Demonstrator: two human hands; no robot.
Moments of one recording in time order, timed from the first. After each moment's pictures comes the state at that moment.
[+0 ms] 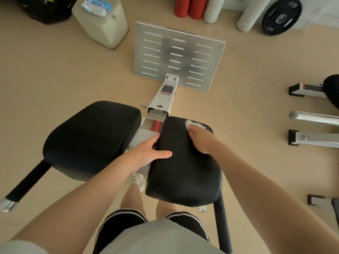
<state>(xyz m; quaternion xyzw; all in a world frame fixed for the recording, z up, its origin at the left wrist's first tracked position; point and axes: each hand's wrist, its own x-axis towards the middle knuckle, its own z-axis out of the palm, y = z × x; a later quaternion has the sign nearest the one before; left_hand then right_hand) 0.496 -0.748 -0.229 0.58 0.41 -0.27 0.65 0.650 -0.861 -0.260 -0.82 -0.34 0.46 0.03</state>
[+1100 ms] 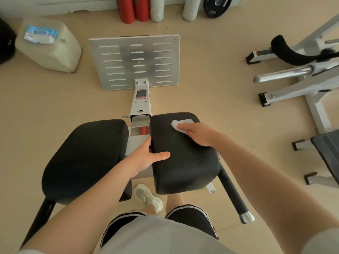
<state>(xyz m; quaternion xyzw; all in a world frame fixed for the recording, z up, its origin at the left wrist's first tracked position) 0.491 -0.742 -0.222 0.66 0.32 -0.32 0.60 0.626 -0.893 -0.224 -0.83 -0.20 0.51 0.13</state>
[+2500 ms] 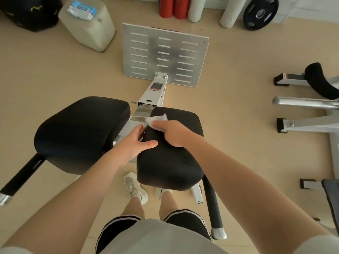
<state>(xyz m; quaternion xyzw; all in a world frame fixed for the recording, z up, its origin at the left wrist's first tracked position) 0.477 -0.774 -0.221 0.65 0.43 -0.19 0.59 0.605 -0.856 -0.216 -0.77 -0.37 0.52 0.05</state>
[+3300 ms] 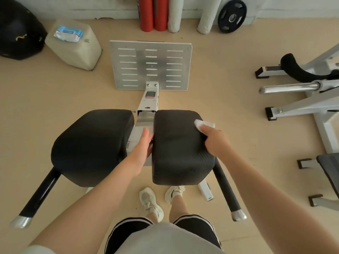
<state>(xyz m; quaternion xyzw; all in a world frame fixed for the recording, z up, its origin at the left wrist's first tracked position) 0.449 -0.773 -0.223 0.55 0.39 -0.20 0.71 0.590 -0.933 -0.195 -0.89 -0.12 0.42 0.14</state>
